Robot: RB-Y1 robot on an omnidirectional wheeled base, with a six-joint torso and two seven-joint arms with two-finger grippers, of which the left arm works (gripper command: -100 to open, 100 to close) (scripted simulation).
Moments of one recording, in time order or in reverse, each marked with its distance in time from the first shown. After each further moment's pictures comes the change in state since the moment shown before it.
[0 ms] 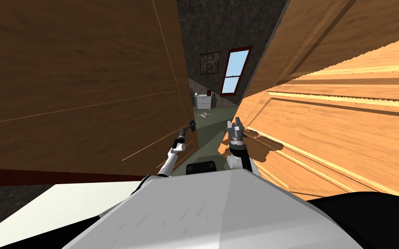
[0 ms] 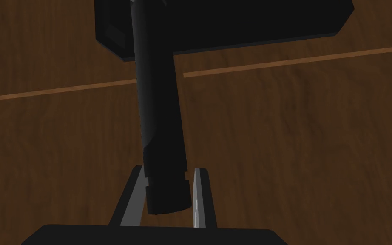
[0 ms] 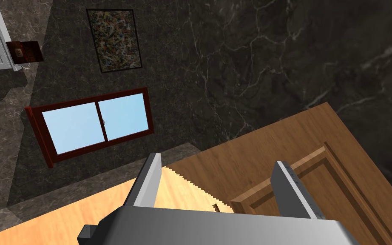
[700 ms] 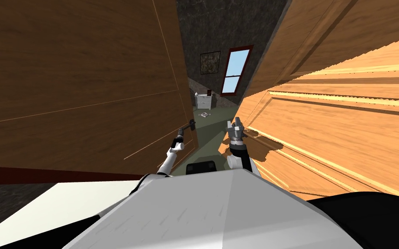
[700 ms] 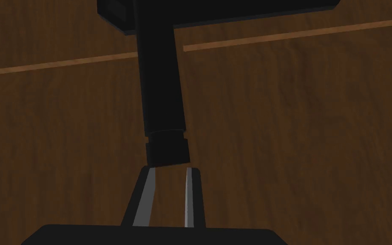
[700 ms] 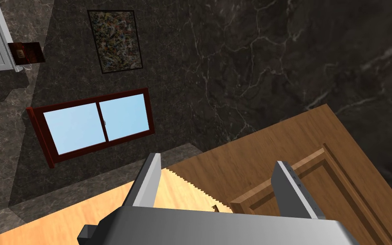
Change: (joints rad) arm -0.026 0.016 0.030 0.040 0.013 -0.028 -0.003
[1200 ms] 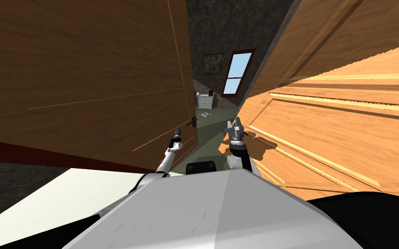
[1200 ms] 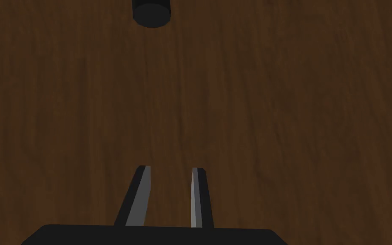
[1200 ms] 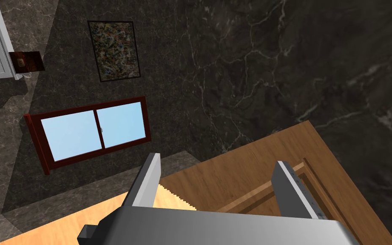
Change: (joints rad) arm -0.023 0.014 0.068 0.045 0.014 -0.038 -0.028
